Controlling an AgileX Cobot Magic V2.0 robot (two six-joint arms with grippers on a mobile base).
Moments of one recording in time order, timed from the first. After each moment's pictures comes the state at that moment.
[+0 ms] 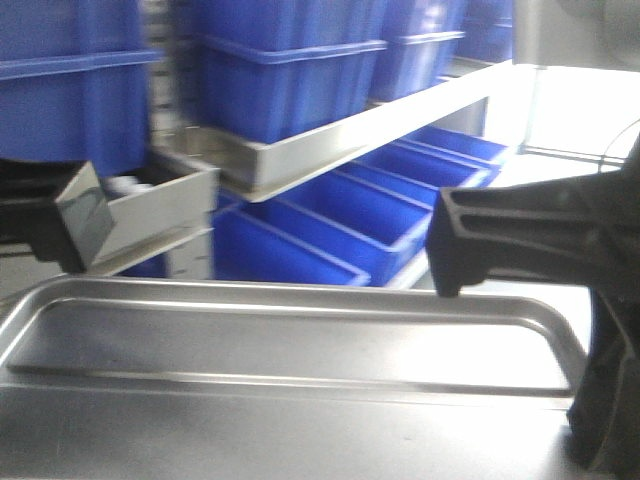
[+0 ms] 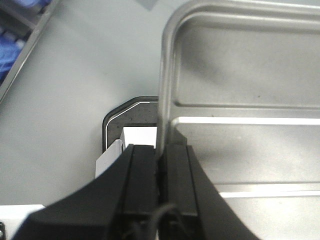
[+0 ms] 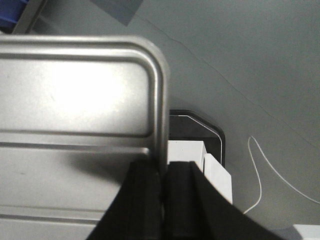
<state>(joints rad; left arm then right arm) -1.12 1.20 -0.79 0.21 1.02 -1.12 1.05 1.20 -0.75 -0.25 0.94 1.28</state>
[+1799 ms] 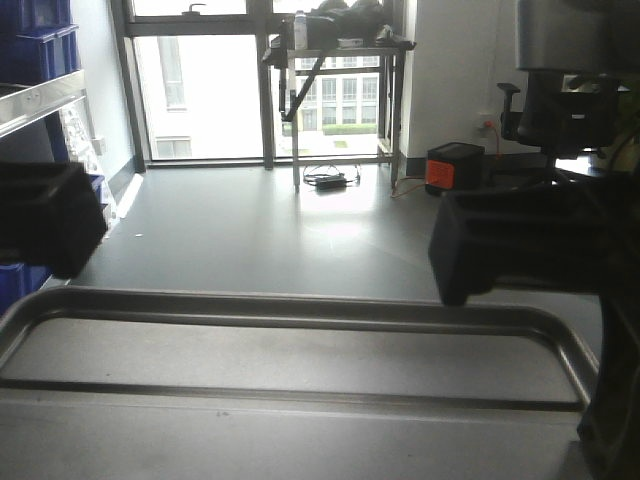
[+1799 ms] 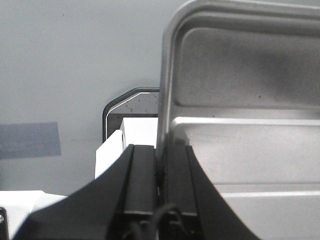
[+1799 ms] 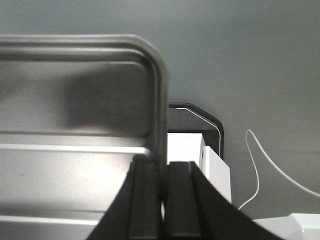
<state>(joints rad) -1.13 1.20 -0.80 0.18 1.06 -1.12 1.06 1.20 -0.75 -0.23 0.97 1.27</state>
